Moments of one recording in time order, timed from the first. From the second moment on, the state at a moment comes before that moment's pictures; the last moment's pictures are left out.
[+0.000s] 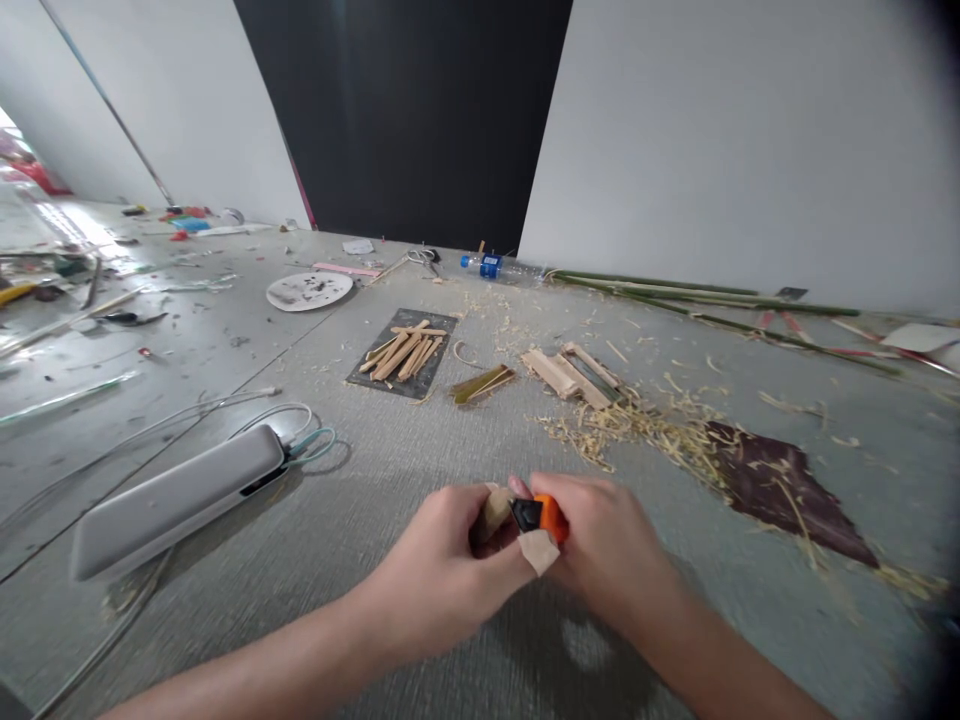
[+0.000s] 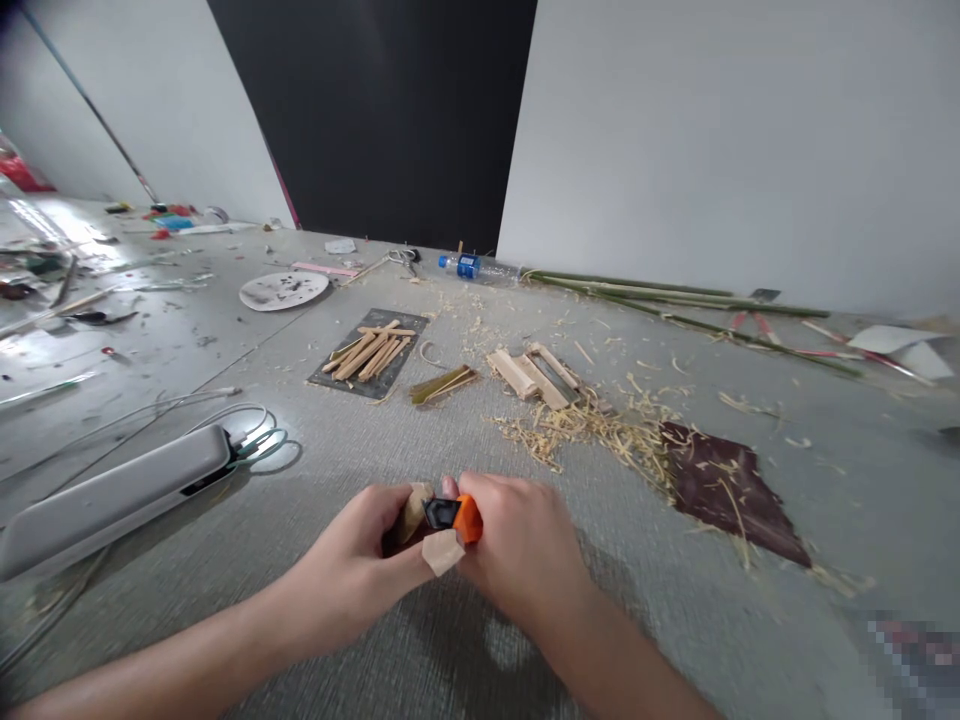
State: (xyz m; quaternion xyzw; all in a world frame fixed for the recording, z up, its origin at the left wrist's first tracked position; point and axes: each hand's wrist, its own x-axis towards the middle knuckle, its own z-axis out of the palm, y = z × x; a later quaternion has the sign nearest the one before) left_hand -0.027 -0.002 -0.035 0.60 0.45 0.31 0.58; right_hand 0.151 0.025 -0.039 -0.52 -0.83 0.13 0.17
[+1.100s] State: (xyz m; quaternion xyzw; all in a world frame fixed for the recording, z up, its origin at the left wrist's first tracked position) left_hand -0.017 -0.005 -0.043 0.52 0.47 0.33 0.63; right_hand 0.148 0.023 -0.030 -0.63 -0.76 0.12 0.13
